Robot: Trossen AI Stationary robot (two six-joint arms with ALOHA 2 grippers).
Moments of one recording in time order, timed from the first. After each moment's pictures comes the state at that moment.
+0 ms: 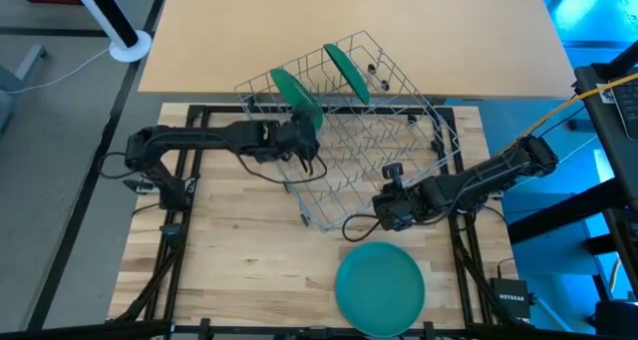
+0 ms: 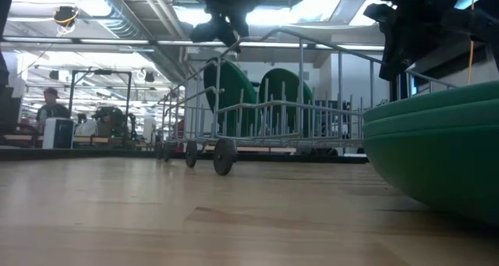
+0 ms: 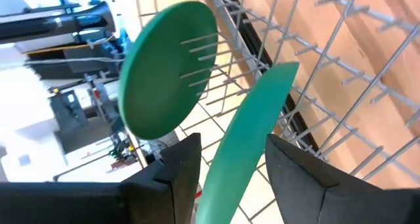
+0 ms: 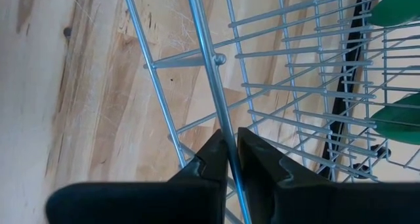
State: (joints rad) left arm 0.11 1.67 1.54 -0.67 -0.80 1.13; right arm 0.35 1.37 1.06 -1.05 0.53 -0.01
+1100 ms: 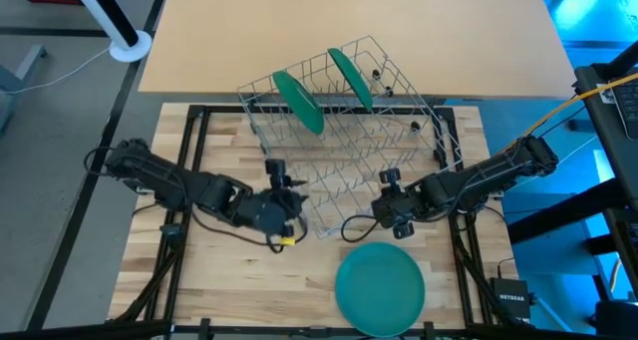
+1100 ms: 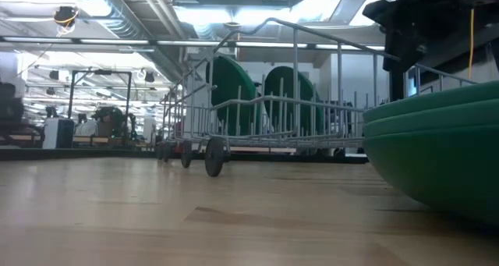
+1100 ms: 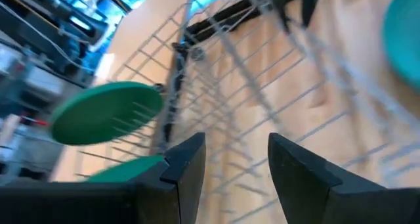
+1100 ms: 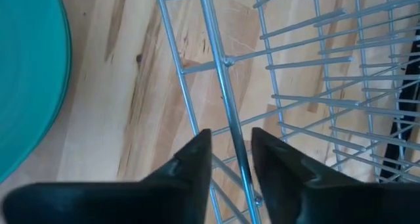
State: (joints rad) left arm -0.39 1.57 1.55 -0.75 -0.84 0.08; right arm 0.35 1.37 1.11 -1.04 0.35 0.00
